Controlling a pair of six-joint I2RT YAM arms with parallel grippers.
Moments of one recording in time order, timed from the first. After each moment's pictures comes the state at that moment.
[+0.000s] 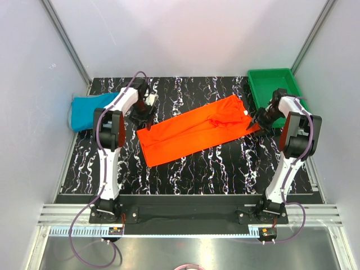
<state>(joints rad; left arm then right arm) -0.18 2.34 1.98 -1.10 0.10 0.16 -0.21 2.08 1.54 -0.91 -0.35 0.40</state>
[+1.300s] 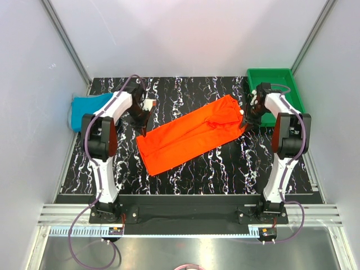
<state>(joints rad) -0.18 2.08 1.70 -1.13 0.28 0.15 -0.05 2.07 1.59 -0.87 -0.25 0.22</state>
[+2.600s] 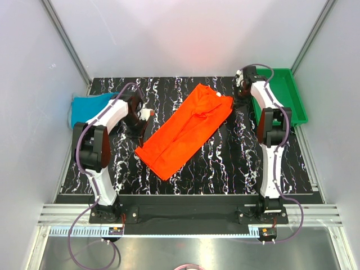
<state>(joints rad) -0.19 1.88 1.46 -1.15 0.29 0.15 0.05 2.42 2.16 -0.86 -0.23 0.11</state>
